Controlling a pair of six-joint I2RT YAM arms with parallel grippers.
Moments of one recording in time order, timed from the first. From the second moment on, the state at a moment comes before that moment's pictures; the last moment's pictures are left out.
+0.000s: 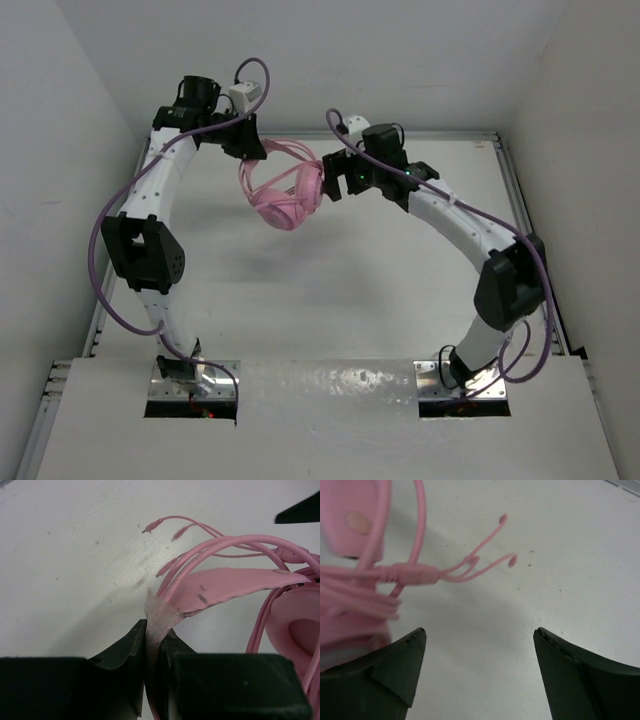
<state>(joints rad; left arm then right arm) -0.09 1.92 2.01 -0.93 0.67 0.22 0.51 1.74 1.46 -0.31 -0.13 0.05</state>
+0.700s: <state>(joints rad) -0.09 1.92 2.08 -0.79 0.47 0.09 0.72 1.82 1.95 -0.56 0.12 0.31</state>
